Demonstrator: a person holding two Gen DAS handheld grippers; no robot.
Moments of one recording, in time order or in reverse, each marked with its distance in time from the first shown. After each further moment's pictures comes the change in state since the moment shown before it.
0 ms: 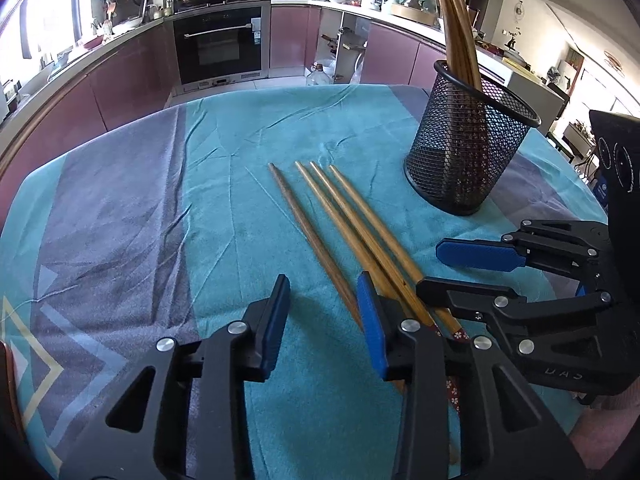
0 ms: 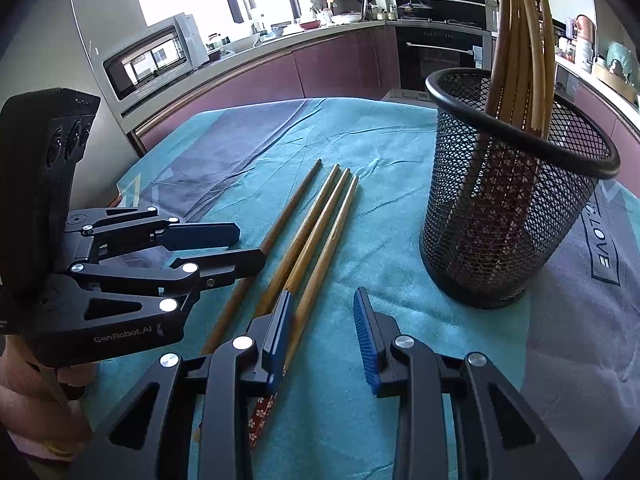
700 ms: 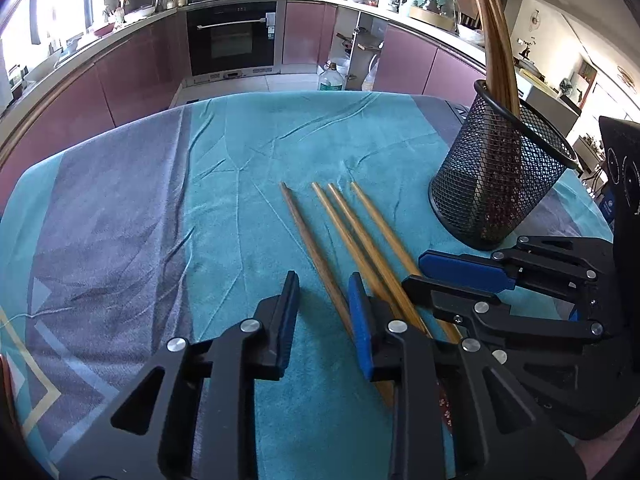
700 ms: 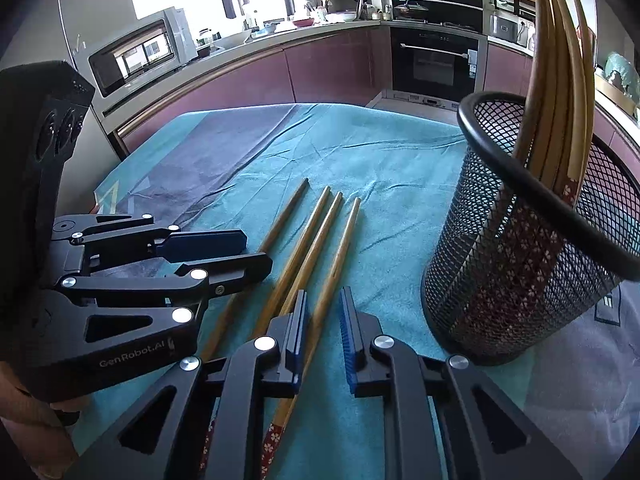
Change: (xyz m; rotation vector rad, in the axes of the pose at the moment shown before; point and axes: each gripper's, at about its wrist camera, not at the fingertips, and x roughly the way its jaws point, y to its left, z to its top) left arm 0.018 0.007 0.018 -0.064 0.005 0.019; right arm 0.026 0.003 0.029 -0.015 0.007 -0.054
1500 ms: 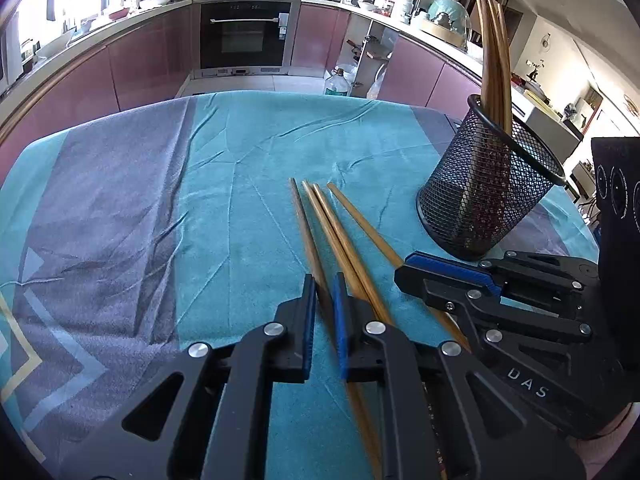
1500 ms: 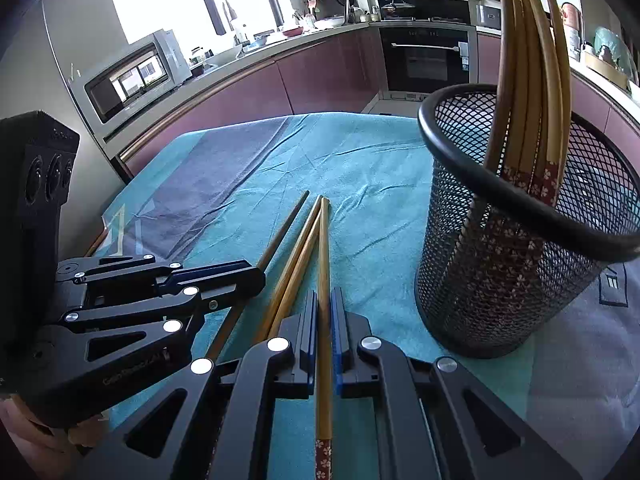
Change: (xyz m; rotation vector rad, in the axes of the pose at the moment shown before) left arm -0.012 -0.007 -0.013 -0.083 -0.019 -0.015; right arm -0.012 -0.019 -0.003 0.084 -0.032 0.054
